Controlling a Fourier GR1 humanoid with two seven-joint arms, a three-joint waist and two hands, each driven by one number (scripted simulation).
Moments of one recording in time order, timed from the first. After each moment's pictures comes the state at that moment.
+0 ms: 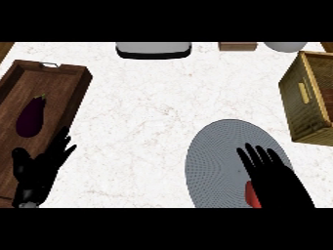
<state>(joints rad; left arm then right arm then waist) 0.10 0.33 -0.12 -1.49 0.22 0.12 0.18 -0.22 -0.73 0.83 -1.98 0.61 0.31 0.97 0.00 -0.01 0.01</state>
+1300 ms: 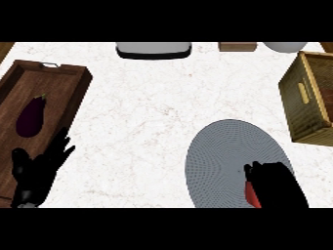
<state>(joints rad) 0.10 0.31 -0.10 -1.50 0.19 0.10 0.20 -0.17 -0.71 0.83 -1.85 0.83 0.30 0.80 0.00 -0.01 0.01</state>
